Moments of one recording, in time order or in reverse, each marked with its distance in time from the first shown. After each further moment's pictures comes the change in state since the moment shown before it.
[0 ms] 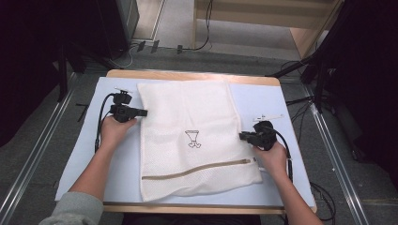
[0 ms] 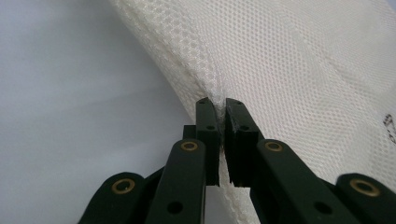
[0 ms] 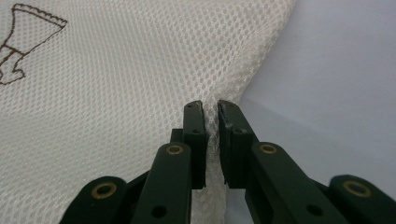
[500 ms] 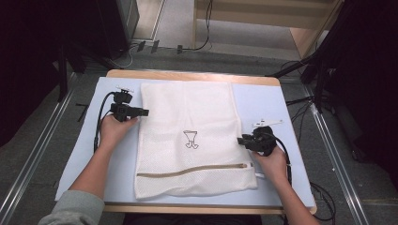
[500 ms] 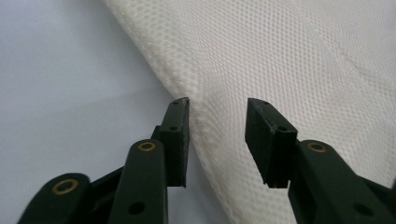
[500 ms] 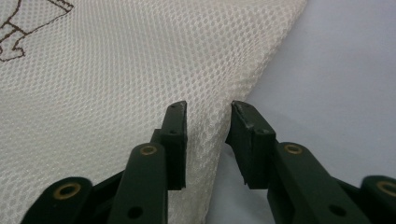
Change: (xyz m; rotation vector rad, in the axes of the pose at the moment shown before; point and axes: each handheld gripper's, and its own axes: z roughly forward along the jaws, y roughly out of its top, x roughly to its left) left arm -0.006 -0.001 -0.007 0.008 0.056 0.047; right arm 0.009 -0.011 -0.005 -0.029 -0.019 -0.061
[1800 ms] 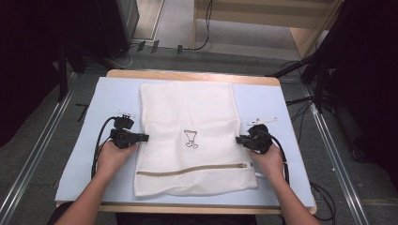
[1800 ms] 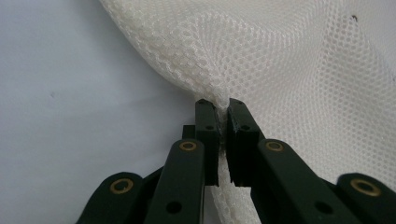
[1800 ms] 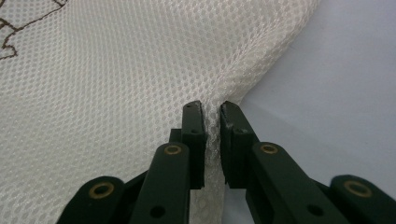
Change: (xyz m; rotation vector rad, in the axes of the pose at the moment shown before) left arm -0.037 -0.064 -0.014 0.066 -0.068 -0.049; right arm 0.006 0.008 0.011 0.058 -0.010 0.015
